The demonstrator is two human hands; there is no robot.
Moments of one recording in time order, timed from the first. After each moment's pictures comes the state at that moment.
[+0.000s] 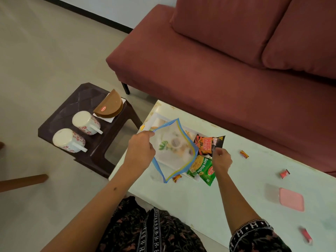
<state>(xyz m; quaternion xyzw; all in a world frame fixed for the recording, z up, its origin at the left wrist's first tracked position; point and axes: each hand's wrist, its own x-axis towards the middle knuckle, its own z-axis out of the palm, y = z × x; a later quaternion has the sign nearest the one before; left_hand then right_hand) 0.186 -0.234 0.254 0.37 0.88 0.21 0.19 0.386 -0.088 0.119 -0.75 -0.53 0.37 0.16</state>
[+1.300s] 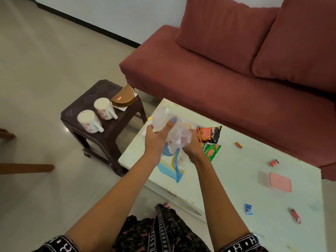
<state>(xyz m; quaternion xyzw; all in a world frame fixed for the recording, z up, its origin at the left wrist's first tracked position) 0.257 -0.326 0.288 0.08 0.69 0.59 0.41 0.342 -0.251 0.267 -0.38 -0.65 0.63 0.19</state>
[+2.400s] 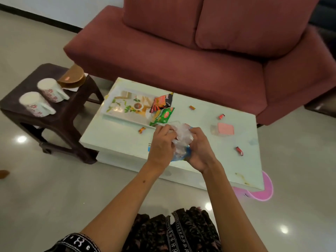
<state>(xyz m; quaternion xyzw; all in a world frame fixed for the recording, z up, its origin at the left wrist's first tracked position) 0.464 -0.409 0.249 0.60 0.69 0.40 0.05 0.572 -0.366 0.288 -0.45 -0.28 0.81 0.26</state>
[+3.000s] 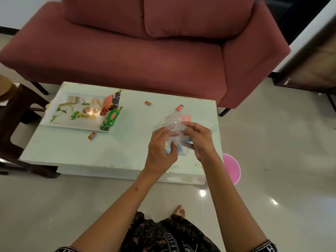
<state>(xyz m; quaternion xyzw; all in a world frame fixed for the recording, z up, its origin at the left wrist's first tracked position) 0.684 -0.328 0.253 0.58 0.64 0.47 0.18 0.794 -0.270 0.290 -0.60 -0.39 0.60 0.35</state>
